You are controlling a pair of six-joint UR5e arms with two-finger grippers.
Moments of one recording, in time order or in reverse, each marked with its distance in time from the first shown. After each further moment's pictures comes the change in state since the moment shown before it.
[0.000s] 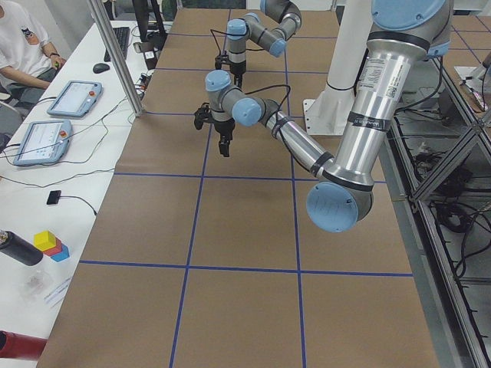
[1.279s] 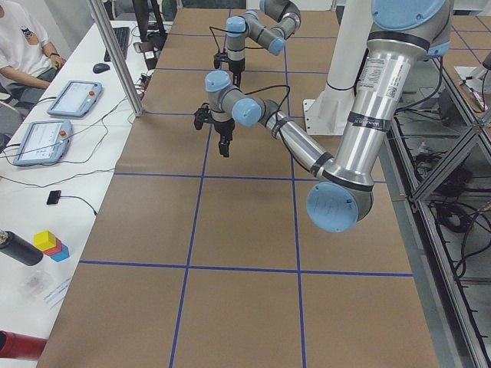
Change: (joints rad) left arm 0.000 0.001 0.003 0.000 0.000 0.006; right arm 0.012 0.001 0.011 -0.001 0.004 0.001
